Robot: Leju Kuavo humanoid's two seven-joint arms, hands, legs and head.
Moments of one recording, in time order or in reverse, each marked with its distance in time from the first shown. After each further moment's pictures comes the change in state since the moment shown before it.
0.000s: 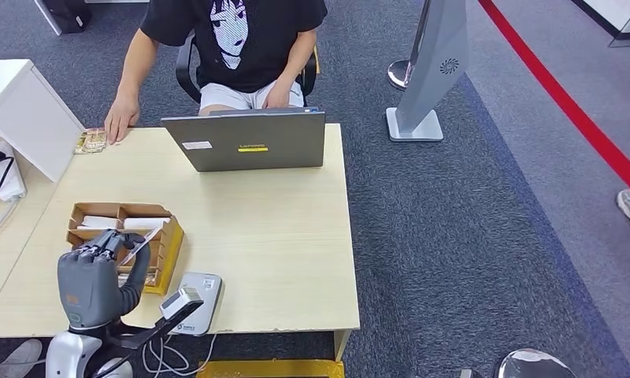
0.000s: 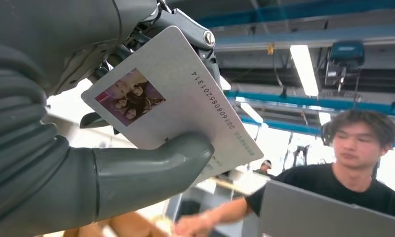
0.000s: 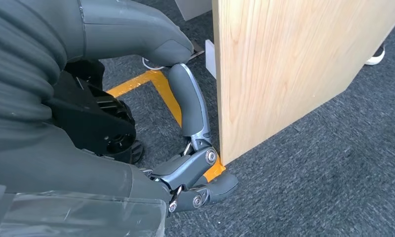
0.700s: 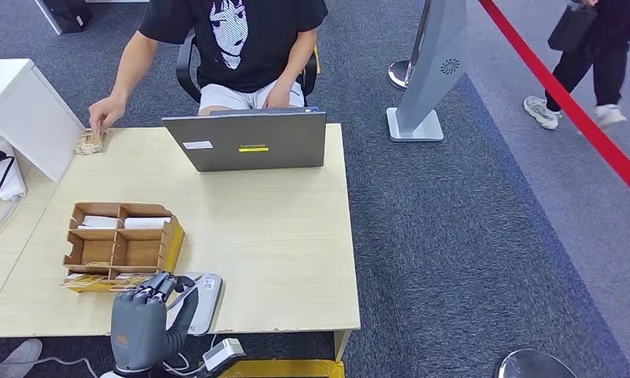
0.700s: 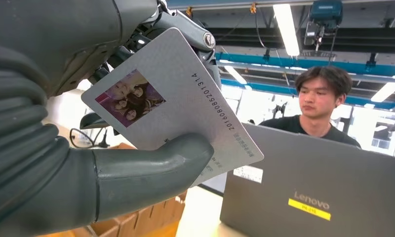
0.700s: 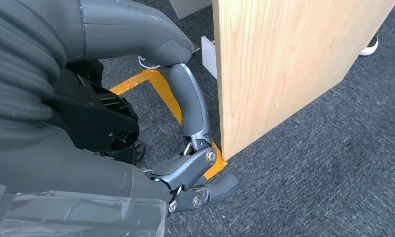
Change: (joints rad) left arm 0.169 -0.057 -0.123 -0.024 -0.054 0.000 0.025; right arm 0.014 0.011 -0.044 0.001 0.007 0.001 -0.015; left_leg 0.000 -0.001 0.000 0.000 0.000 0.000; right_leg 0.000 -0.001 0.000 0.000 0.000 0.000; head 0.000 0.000
